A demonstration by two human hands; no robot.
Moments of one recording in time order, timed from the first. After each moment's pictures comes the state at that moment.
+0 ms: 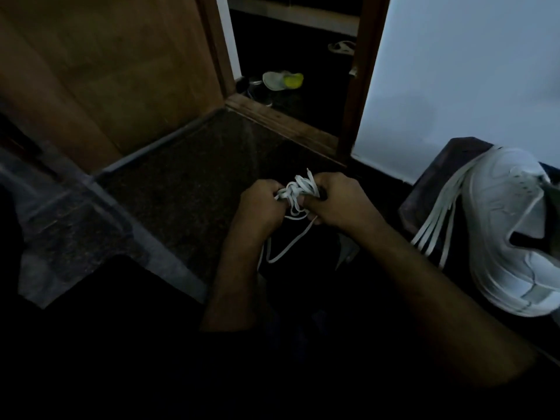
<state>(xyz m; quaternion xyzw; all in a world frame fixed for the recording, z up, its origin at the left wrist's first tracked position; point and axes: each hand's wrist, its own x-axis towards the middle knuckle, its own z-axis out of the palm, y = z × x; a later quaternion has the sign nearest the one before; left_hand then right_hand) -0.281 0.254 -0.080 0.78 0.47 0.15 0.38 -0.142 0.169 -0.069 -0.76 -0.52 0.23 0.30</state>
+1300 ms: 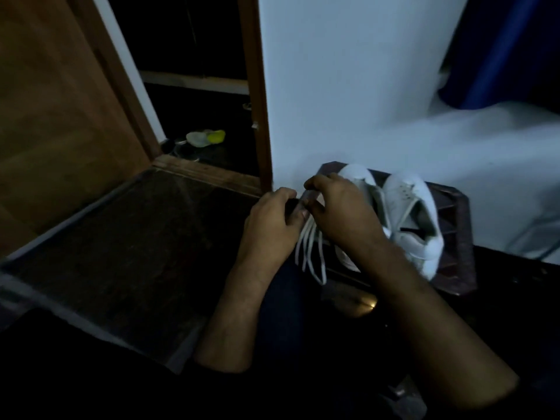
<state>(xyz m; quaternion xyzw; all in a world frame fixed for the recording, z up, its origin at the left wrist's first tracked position) -0.195 0.092 -0.018 0.87 0.26 0.26 0.33 -0.079 0.002 -0.004 -0.85 -0.45 -0.06 0.28</state>
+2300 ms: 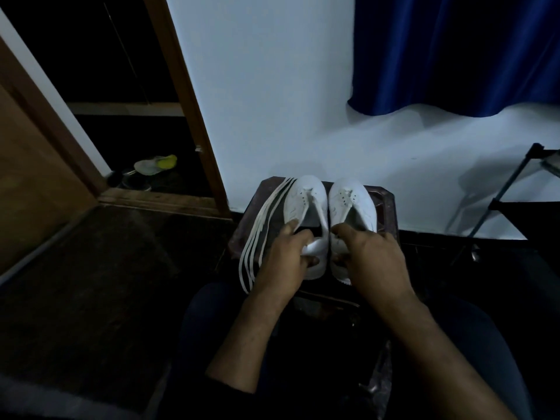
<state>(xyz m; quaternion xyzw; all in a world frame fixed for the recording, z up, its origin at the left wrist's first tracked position) -0.112 0.007 -0.052 0.93 0.14 0.13 0.31 -0.046 -0.144 -0.030 -0.93 -0.33 -0.12 0.11</state>
